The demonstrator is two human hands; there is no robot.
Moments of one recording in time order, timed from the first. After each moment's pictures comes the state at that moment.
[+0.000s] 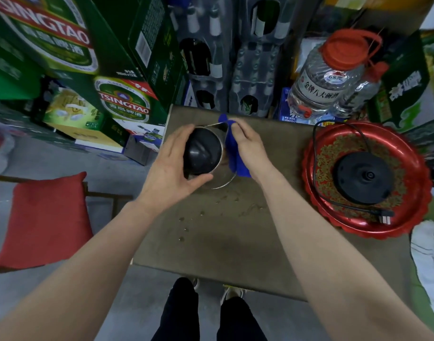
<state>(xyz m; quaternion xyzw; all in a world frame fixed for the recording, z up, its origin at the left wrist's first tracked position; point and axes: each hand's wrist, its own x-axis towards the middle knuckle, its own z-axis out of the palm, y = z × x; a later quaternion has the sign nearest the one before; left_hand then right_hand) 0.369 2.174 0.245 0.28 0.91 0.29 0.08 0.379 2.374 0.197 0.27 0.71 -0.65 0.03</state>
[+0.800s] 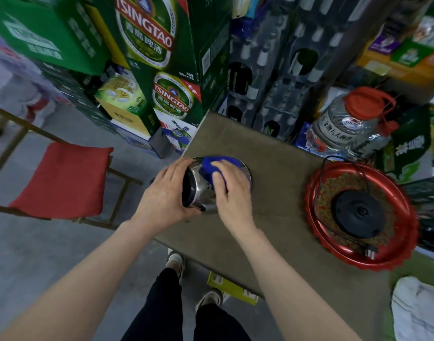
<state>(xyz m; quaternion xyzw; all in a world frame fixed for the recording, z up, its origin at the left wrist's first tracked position) 0.467 2.104 0.278 0.18 0.96 0.21 0.09 0.489 2.277 0.251 0.04 0.89 -0.46 -0.06</state>
